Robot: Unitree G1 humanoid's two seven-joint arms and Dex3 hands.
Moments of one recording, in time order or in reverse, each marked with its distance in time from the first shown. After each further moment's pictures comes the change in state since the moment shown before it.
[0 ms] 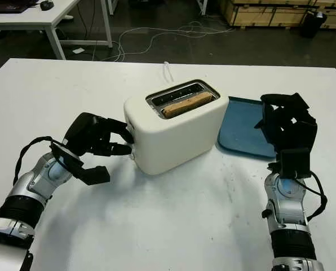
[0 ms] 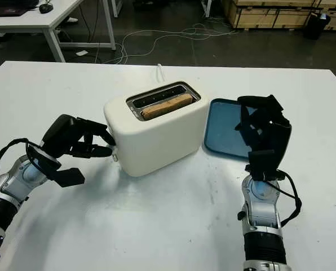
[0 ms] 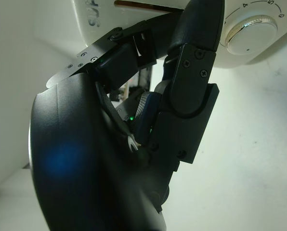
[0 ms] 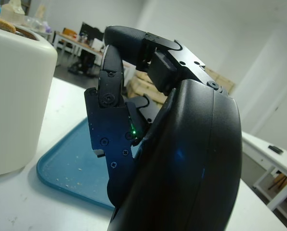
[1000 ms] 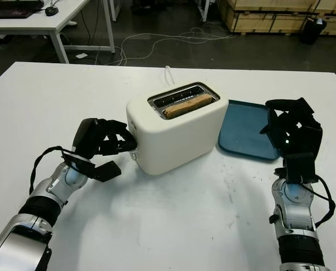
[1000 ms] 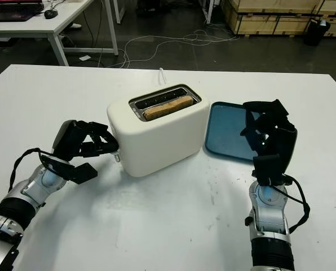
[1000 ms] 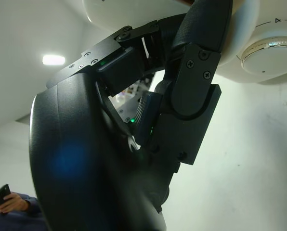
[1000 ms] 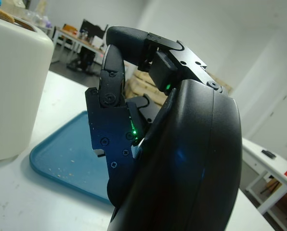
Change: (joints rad) left arm -0.078 -0.126 -0.079 0.264 -0.055 0.009 0.248; right arm 0.039 -0.038 -0.012 -0.003 -0.001 0.001 0.025
